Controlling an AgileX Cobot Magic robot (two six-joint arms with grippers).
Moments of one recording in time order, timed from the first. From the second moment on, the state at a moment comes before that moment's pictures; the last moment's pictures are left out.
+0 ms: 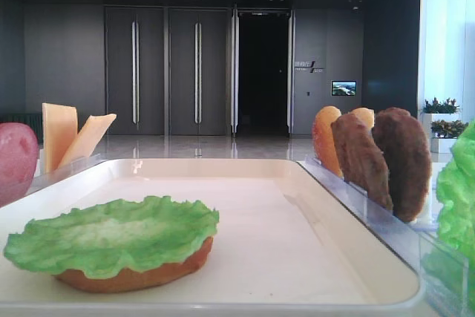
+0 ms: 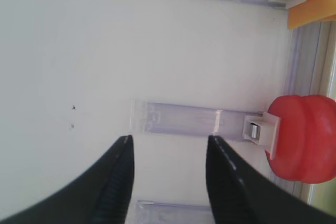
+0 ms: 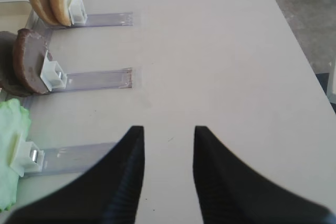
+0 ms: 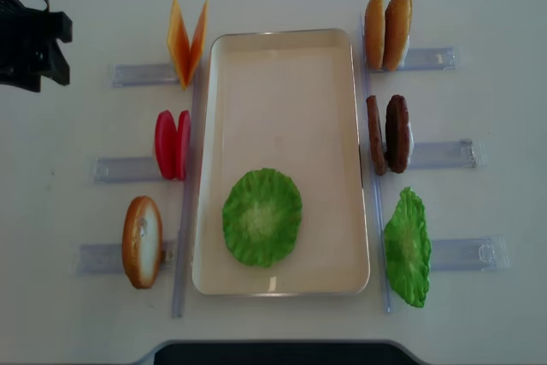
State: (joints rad) left arm 0.11 1.48 -1.19 -0.01 1.03 -0.04; right arm 0.04 -0.01 -0.50 -0.03 1.14 0.04
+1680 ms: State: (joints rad) left arm -0.39 1.62 -1.20 0.01 0.98 -0.40; right arm 0.04 -0.01 -0.50 -0.03 1.14 0.04
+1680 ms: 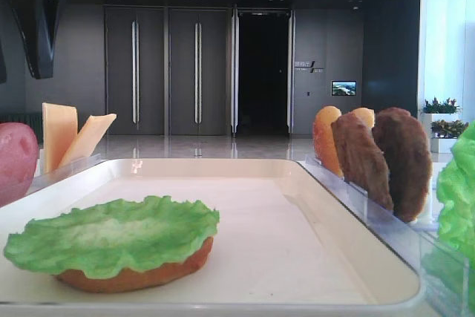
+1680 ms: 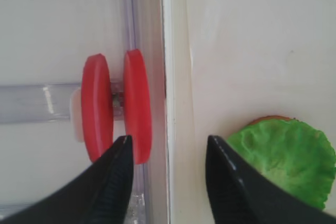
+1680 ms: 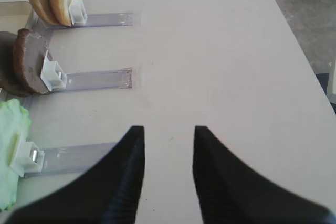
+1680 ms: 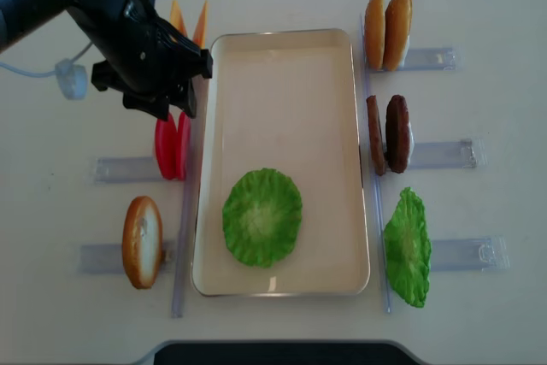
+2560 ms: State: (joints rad) left arm -0.39 1.74 -1.20 0.07 1.00 -0.43; right arm 0.04 -0.01 -0.50 -0.03 1.14 0.04
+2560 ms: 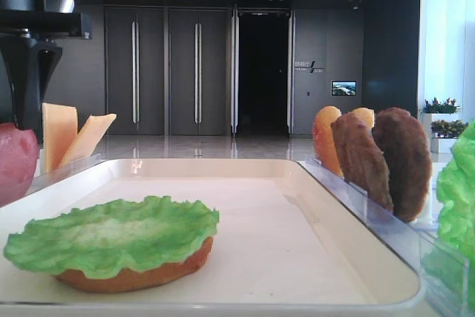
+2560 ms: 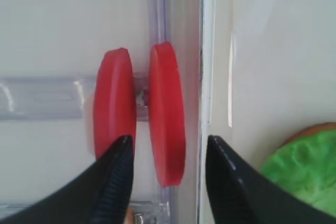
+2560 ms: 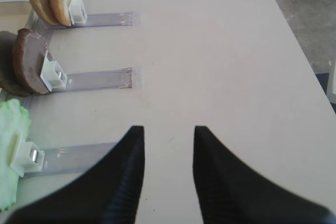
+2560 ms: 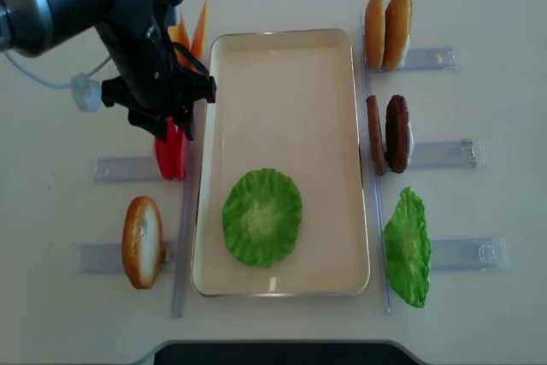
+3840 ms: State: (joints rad) left arm -0.39 1.79 -1.20 0.10 0.98 -0.43; right arm 0.04 -0.01 -0.50 -0.03 1.14 0.04
